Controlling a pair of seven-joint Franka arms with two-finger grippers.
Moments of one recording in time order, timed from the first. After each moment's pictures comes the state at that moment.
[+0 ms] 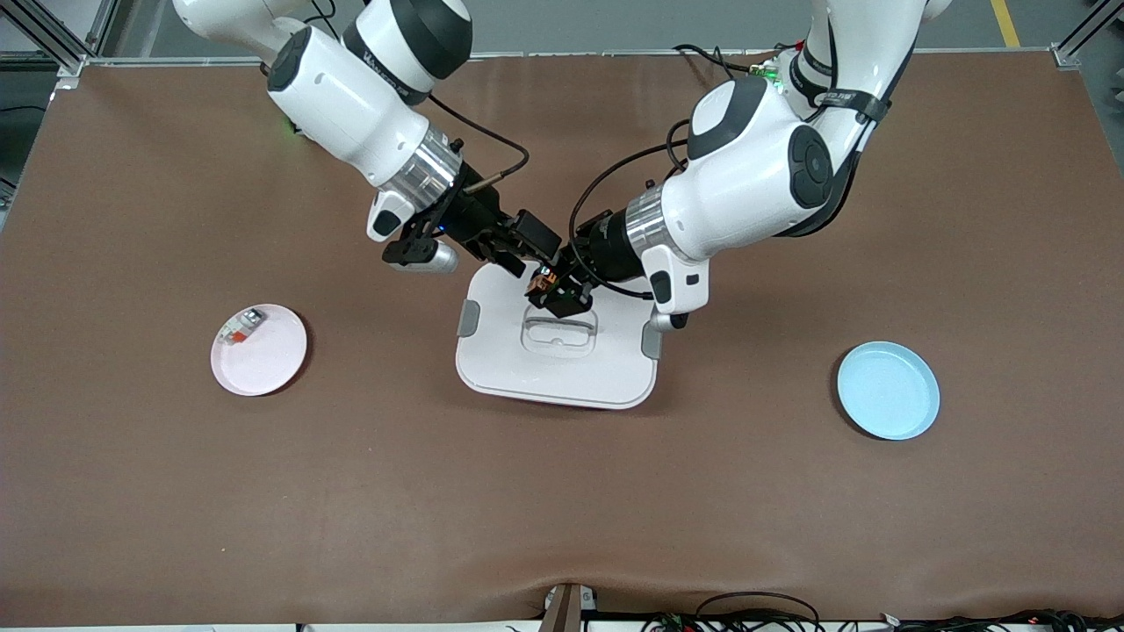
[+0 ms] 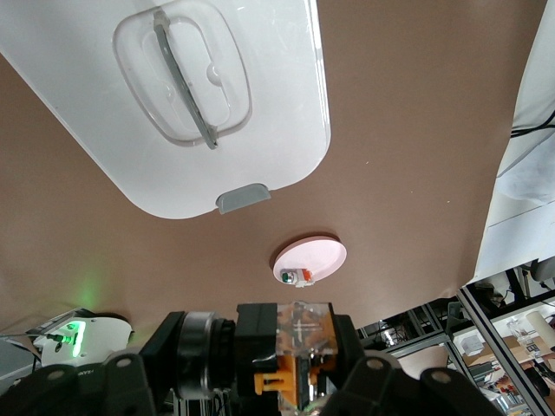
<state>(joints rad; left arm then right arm) -0.38 0.43 -0.30 -1.41 -0.60 2.19 -1.50 0.60 0.20 0.07 -1.77 0.59 2.57 0.72</state>
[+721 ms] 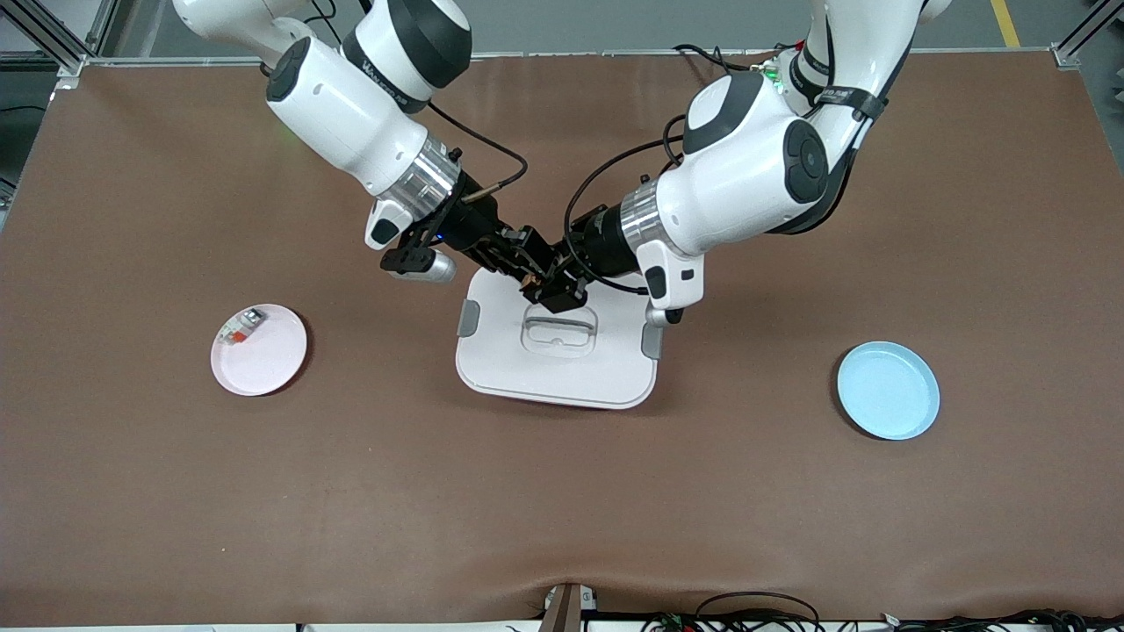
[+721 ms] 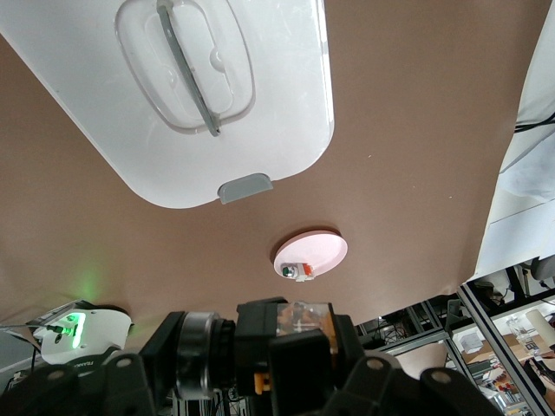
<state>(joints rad) -0.38 0.43 -0.31 -1.41 -0.60 2.18 -1.52 0.60 0.20 0.06 -1.76 0.59 2.56 0.71</state>
